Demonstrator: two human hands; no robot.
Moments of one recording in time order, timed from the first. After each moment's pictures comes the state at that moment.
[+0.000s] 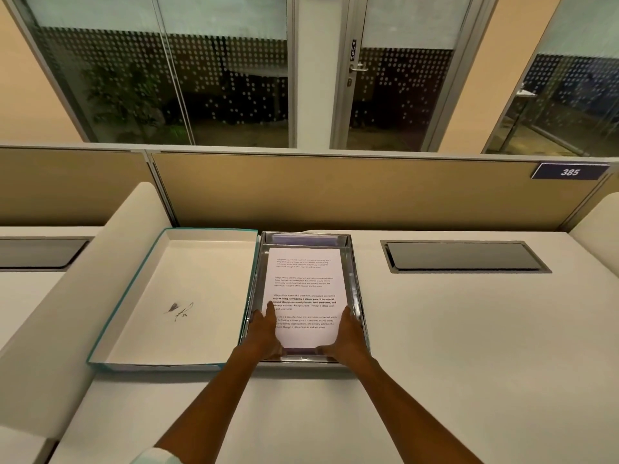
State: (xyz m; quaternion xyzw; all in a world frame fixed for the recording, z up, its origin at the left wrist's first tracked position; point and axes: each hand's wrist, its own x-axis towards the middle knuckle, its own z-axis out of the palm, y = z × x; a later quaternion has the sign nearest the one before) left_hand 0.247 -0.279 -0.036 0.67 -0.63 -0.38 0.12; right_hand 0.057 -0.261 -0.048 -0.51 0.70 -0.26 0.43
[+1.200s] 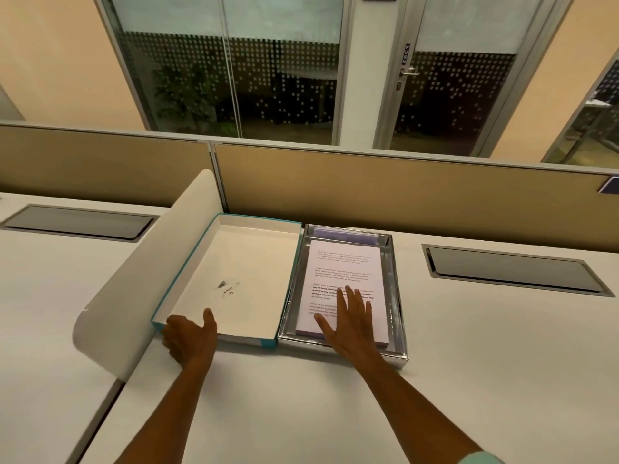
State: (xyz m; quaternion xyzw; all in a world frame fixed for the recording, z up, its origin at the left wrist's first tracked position) left_hand 0.399 -0.199 -0.033 0.88 -0.22 -0.19 0.38; right_hand 0.119 -0.256 -0.057 -0.74 0.65 -0.12 0.15
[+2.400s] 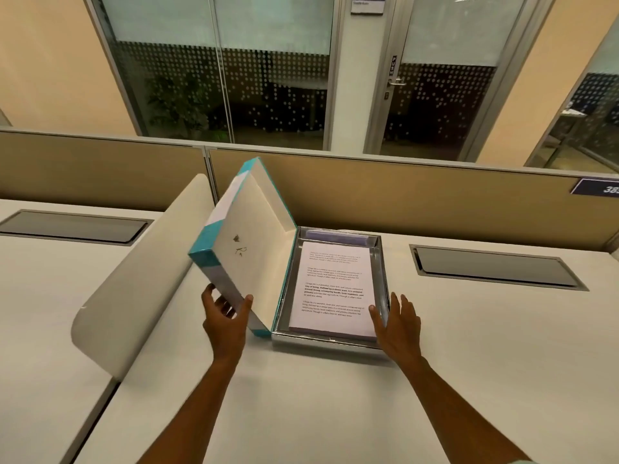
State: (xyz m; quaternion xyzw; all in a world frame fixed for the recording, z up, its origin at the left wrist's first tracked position) left_hand 0.335 -0.194 -0.011 0.65 -0.34 -0.26 0.63; right_hand 0.018 -0.245 -0.049 -0.60 0.77 -0.17 0.15
